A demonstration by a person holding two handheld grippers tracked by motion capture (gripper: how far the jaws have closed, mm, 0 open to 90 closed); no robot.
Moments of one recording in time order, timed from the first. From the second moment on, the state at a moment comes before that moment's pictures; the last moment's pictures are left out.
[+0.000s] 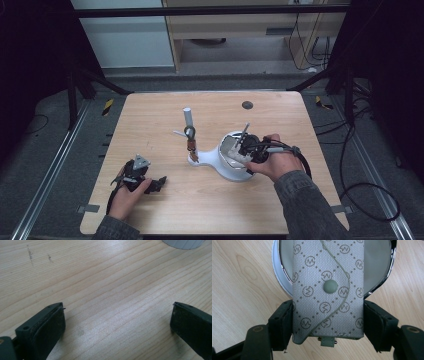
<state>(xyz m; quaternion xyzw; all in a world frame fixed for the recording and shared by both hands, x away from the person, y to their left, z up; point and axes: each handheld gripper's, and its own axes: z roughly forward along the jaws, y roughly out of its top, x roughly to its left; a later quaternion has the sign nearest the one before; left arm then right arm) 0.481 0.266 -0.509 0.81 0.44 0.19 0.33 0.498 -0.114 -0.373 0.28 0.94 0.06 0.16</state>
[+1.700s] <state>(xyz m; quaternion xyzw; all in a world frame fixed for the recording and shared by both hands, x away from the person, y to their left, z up) 0.481 0.265 -0.509 0.81 0.44 0.19 0.34 0.515 -0.098 -0.387 0.30 0.94 0.08 0.16</state>
